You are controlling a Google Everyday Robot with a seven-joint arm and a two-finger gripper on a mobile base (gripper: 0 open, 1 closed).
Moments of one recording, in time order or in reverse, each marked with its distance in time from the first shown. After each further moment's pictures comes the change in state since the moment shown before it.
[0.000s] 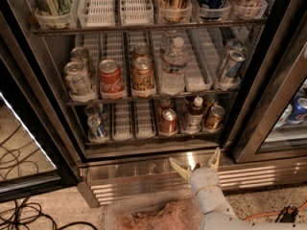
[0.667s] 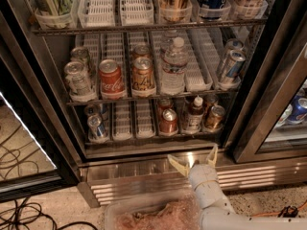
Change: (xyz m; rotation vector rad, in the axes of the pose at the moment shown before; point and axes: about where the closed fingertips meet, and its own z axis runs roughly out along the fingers) arm 0.003 0.002 0.015 -0.017 -0.014 0.022
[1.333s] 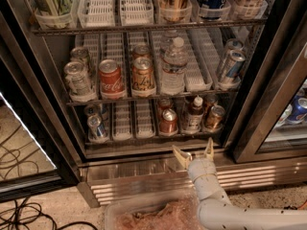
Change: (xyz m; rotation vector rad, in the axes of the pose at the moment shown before) arm 0.004 -0.010 0.026 0.023 -0.028 0.001
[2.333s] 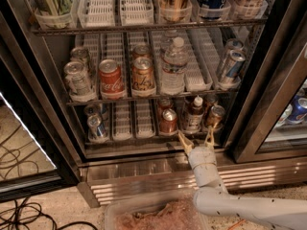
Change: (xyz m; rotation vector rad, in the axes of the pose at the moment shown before) arm -0.020 -0.022 0.039 0.078 -0.117 -0.038
